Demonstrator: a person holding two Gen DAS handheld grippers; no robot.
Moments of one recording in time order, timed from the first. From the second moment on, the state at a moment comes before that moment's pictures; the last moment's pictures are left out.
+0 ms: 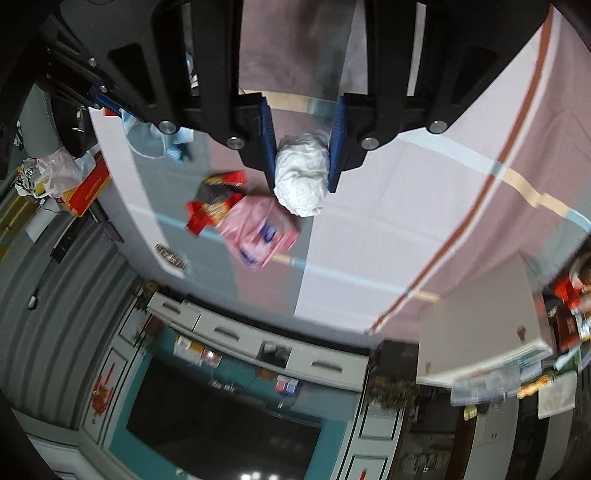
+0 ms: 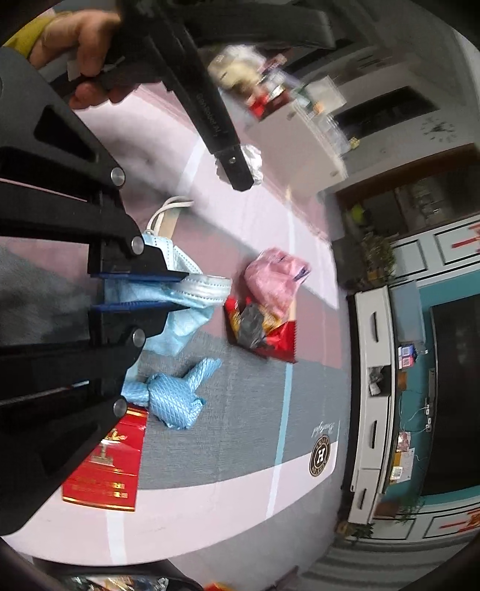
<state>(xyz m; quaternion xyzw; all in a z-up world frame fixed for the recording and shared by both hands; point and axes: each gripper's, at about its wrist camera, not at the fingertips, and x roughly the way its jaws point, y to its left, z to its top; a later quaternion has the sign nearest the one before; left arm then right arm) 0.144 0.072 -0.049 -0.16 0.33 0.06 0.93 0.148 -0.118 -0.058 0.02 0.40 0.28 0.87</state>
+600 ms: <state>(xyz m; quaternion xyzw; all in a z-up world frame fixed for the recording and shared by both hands) 0.127 0.040 -0.025 -0.14 0.30 0.02 0.94 0.129 -0.175 -0.012 0.10 0.33 0.27 0.90</state>
